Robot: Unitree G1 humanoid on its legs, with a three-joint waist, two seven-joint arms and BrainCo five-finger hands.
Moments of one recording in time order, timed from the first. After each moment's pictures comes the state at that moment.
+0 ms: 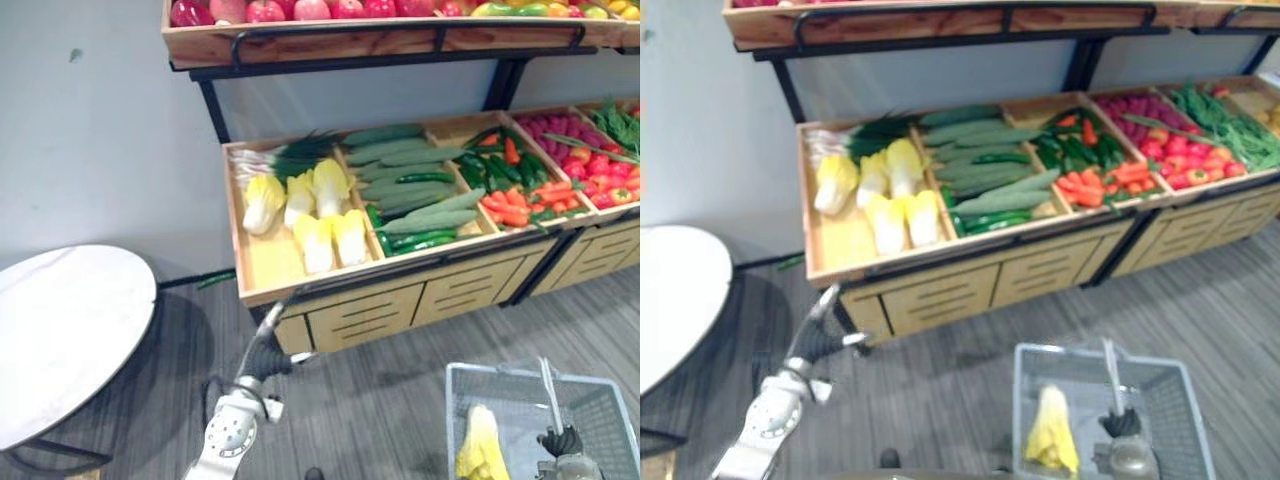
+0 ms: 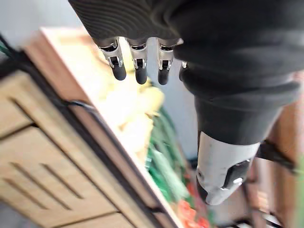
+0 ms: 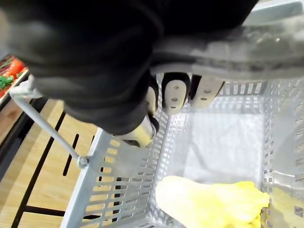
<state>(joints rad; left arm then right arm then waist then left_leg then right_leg) 0.24 0.28 -0.06 0.16 0.17 -0.18 0.13 0.07 -0.27 -0.38 0.92 -0.27 -0.06 -0.13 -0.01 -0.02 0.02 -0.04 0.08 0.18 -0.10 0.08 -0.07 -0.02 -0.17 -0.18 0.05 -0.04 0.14</state>
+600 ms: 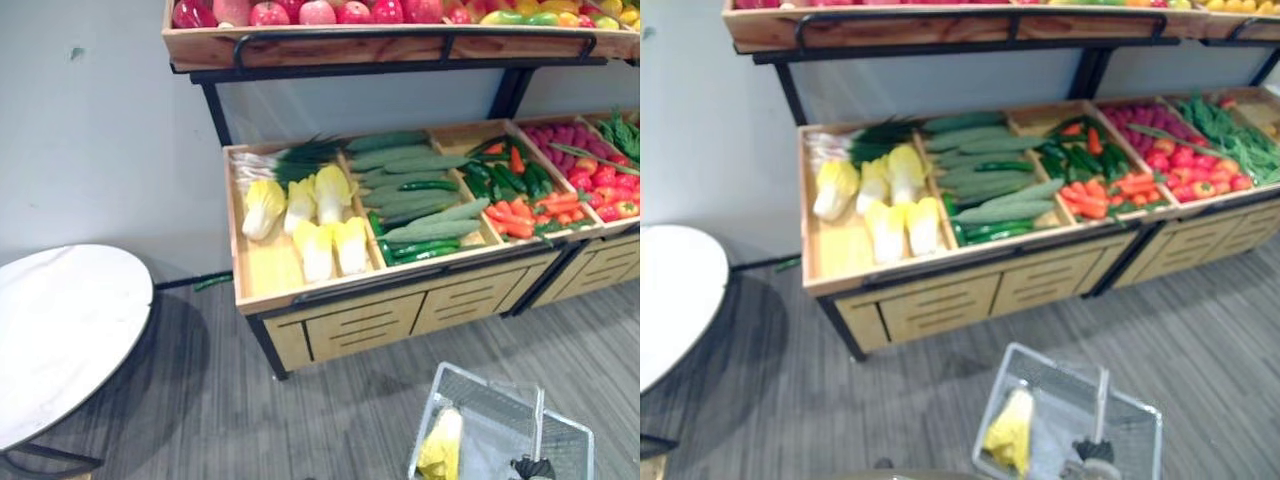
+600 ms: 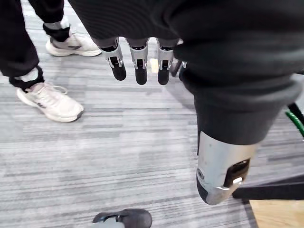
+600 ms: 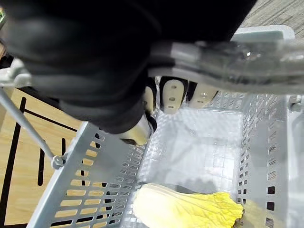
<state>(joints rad) 0.22 0.12 0.50 1.08 0.28 0.03 0.31 0.05 -0.14 -0.46 1.08 -0.19 -0.08 -0.17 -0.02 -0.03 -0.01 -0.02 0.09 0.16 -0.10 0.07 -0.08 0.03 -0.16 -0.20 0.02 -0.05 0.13</state>
